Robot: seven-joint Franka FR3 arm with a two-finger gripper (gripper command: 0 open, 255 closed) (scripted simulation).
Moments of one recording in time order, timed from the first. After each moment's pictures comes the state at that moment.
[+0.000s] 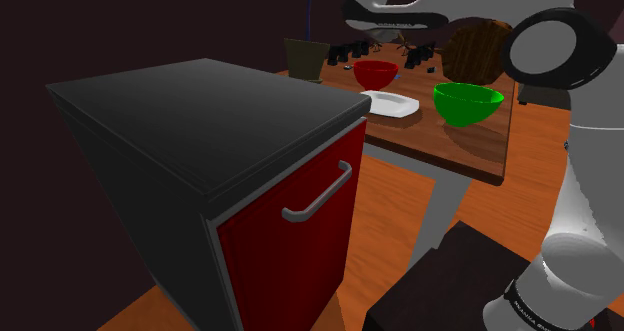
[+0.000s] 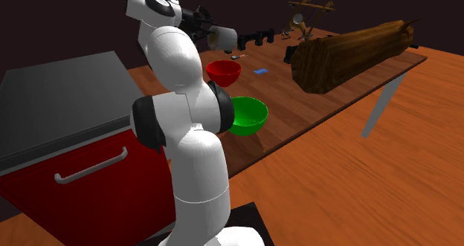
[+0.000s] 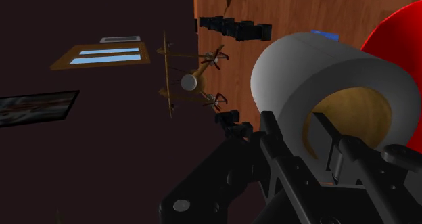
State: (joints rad) arm -0.20 0.39 0.28 -1.08 -1.27 1.76 -0.18
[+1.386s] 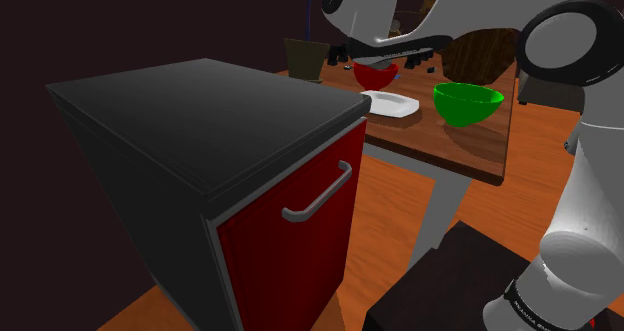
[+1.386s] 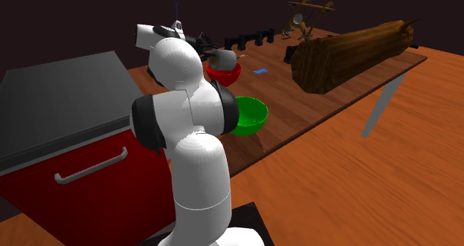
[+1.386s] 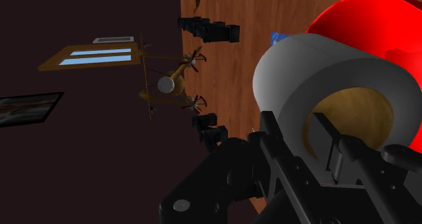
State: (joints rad) arm -0.23 0.32 0.26 -1.39 -1.30 1.87 0.05
